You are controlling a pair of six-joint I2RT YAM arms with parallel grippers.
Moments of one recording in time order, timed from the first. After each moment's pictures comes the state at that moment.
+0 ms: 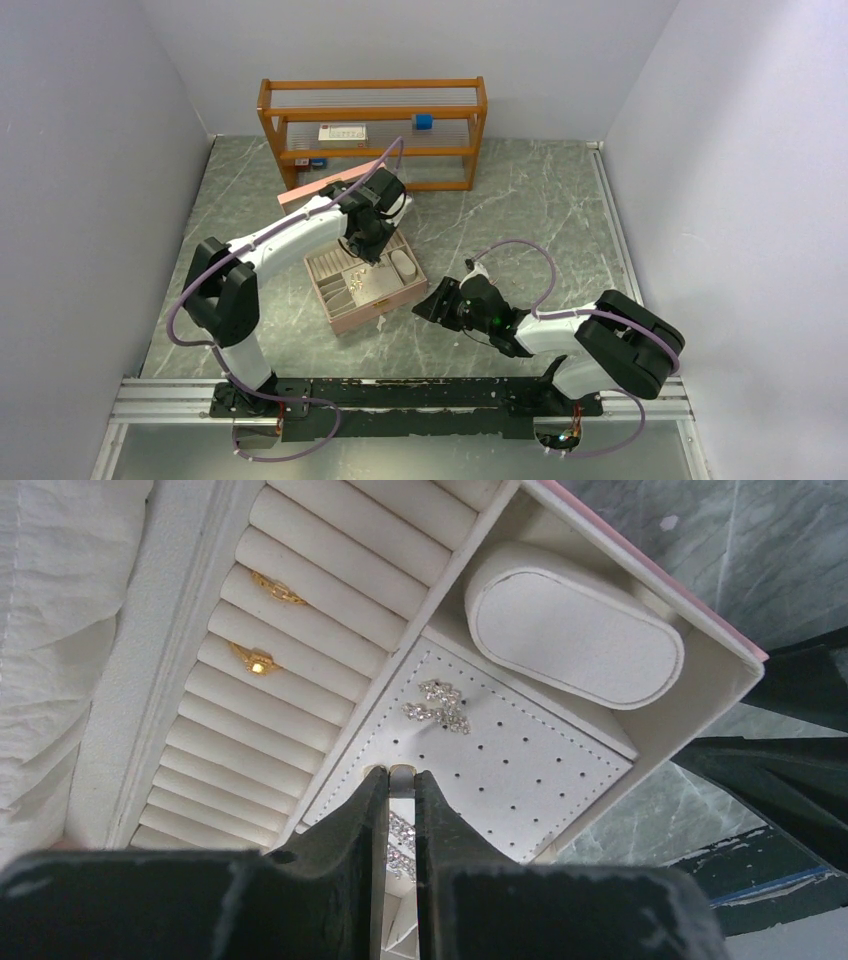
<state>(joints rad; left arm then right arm) -0.71 1.73 1.43 -0.94 -0.06 -0.13 0.87 1.39 0.26 0.58 -0.01 1.08</state>
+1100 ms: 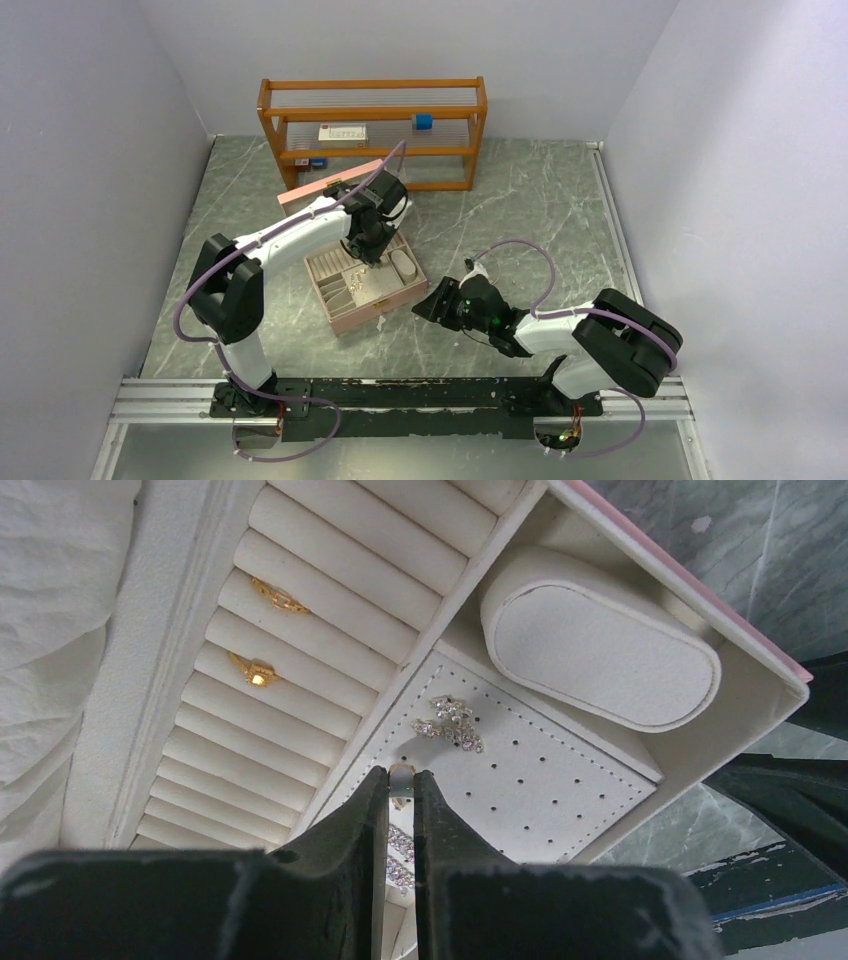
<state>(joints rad) -0.71 1.76 1.42 -0.93 -0.08 -0.13 0.87 1.40 0.26 0.60 -0.01 1.08</state>
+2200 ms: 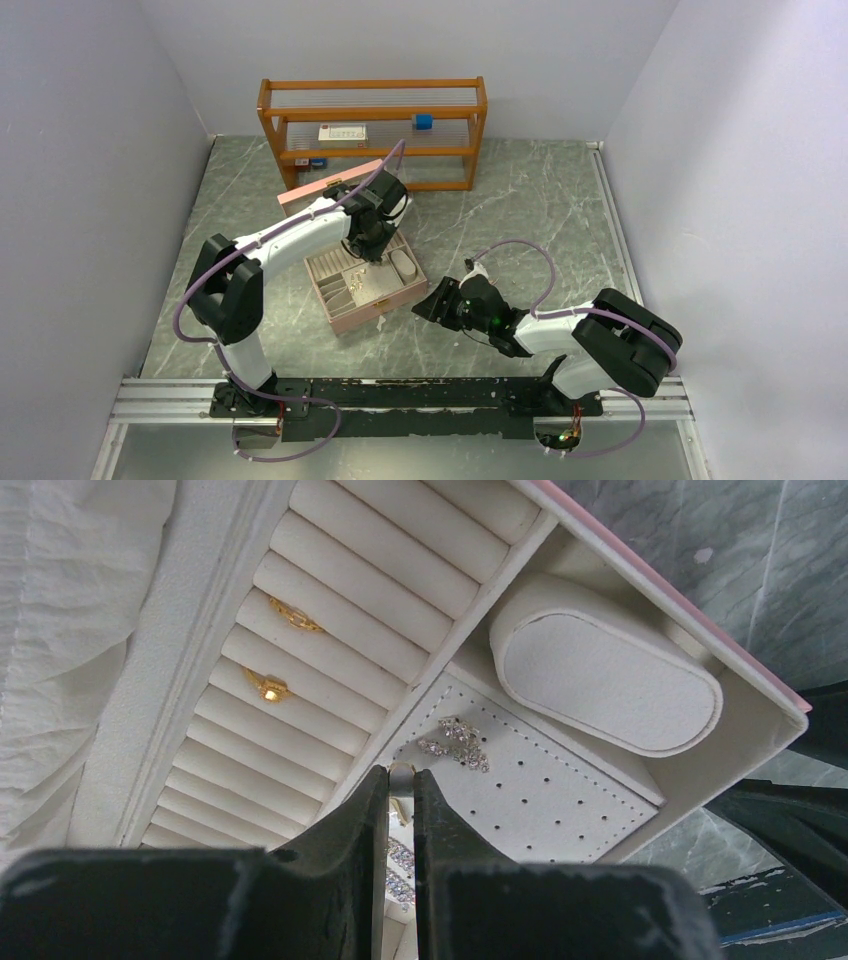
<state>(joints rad) -0.71 1.76 1.41 -0.88 -0.10 -0.15 0.87 1.41 0.26 0.60 -0.01 1.08</state>
